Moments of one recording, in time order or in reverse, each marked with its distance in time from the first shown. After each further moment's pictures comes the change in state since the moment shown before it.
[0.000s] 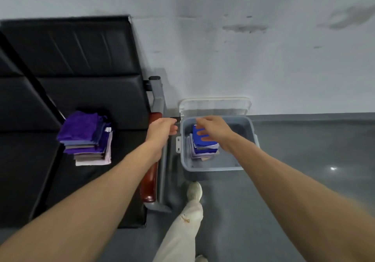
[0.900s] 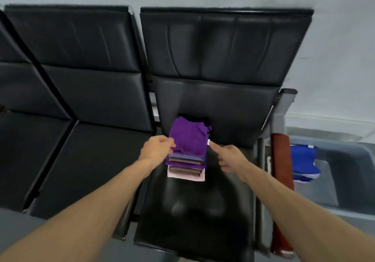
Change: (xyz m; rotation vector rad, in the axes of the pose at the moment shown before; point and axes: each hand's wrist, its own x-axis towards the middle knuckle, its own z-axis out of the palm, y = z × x) left_hand 0.201 -0.057 -0.456 0.352 0.072 -0.050; right_hand 0.180 -0.078 0.429 -0.053 -0.113 0.298
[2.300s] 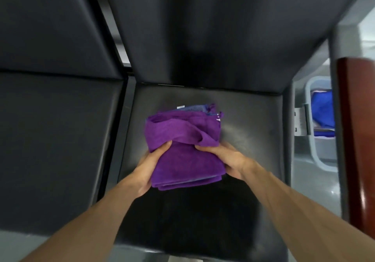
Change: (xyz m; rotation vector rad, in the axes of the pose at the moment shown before) left_hand 0.118 -0.241 0.134 -0.496 -0.334 -0.364; right_hand 0.165 0.172 0.079 0.311 -0.337 0.095
